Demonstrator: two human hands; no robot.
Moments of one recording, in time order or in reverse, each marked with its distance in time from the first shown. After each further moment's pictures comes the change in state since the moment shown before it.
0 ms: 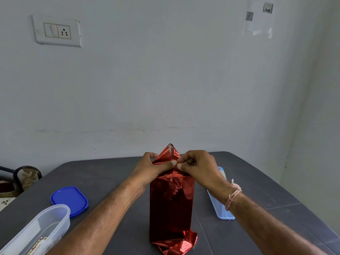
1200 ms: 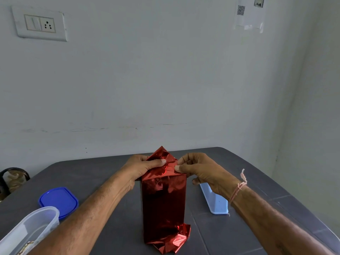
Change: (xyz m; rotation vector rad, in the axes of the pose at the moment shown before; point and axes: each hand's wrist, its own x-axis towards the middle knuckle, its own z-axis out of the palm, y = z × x) left_hand 0.018 -0.004 -0.008 0.009 -0.098 -0.133; right_hand -0.002 0.014 -0.023 0.286 -0.282 0.303
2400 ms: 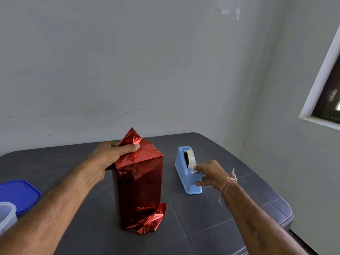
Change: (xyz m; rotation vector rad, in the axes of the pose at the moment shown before) left_hand -0.005 -0.003 0.001 -0.038 0.068 -0.018; right_hand 0.017 0.121 -0.078 0.059 0.461 0.551
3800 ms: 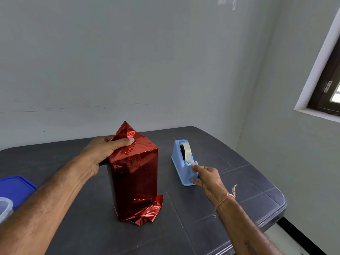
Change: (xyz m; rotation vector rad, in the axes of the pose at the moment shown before) left_hand -0.013 0.004 -0.001 0.009 -0.008 -0.010; right_hand -0.019 0.054 0.016 0.461 0.077 -0.108
